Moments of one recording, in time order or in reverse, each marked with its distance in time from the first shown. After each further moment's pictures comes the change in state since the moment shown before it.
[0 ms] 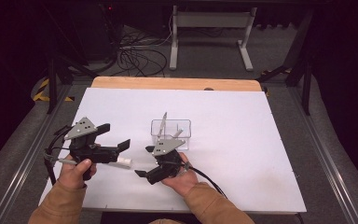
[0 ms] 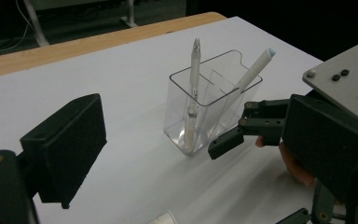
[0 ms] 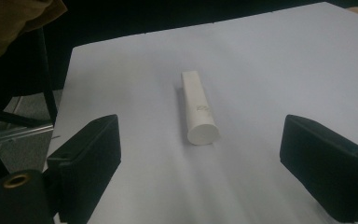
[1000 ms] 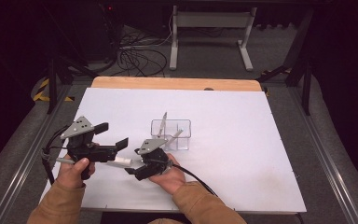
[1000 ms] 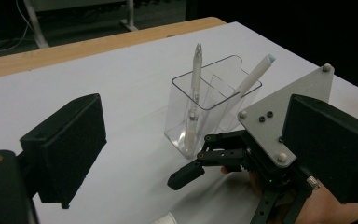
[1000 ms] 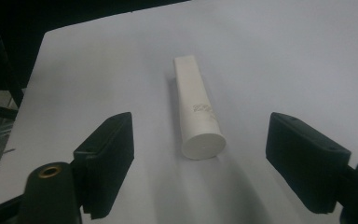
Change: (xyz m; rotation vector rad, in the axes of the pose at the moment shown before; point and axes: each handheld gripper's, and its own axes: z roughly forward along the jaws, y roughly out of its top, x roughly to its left) left arm 0.003 0.001 -0.003 -0.014 -0.001 -0.014; right arm -0.006 -0.003 0.049 0.064 -0.005 0.028
